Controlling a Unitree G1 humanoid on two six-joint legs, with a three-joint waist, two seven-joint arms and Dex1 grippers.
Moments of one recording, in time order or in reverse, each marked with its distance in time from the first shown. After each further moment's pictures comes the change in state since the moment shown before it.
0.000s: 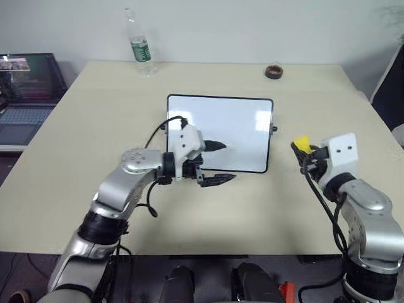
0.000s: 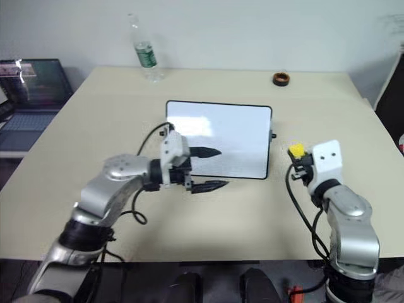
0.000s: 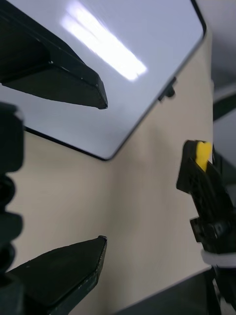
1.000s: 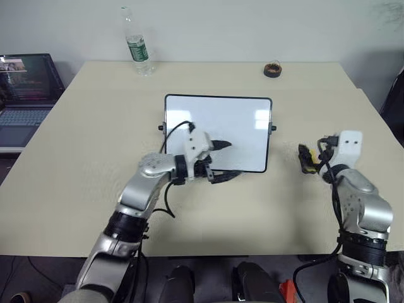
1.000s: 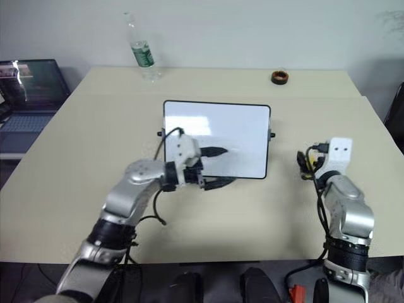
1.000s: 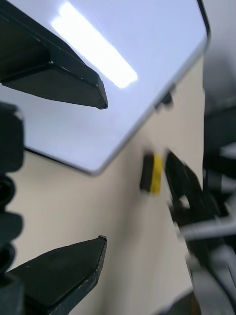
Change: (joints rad) left arm 0.125 -0.140 0.123 0.052 0.112 -0.100 0.137; right arm -0.175 -0.037 -0.115 0.413 0.243 -0.237 -0.158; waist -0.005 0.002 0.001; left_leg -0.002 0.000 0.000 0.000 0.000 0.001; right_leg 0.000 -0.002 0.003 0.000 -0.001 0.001
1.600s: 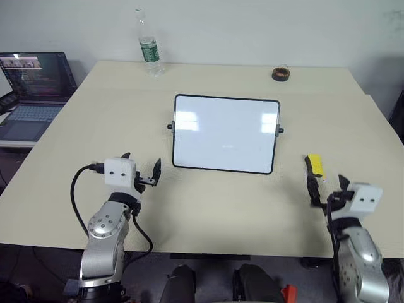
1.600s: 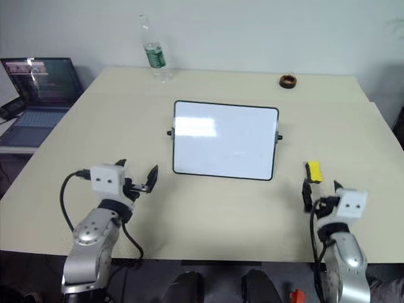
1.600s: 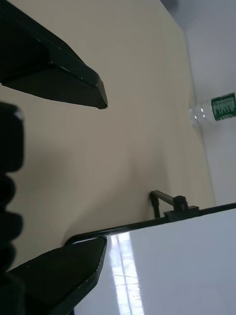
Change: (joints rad) left arm 0.495 -0.123 0.315 -0.258 0.196 -0.056 0.670; right arm 0.608 0.189 0.045 -0.155 0.037 -0.572 -0.009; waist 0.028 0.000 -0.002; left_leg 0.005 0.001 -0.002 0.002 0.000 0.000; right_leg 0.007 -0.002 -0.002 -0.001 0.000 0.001
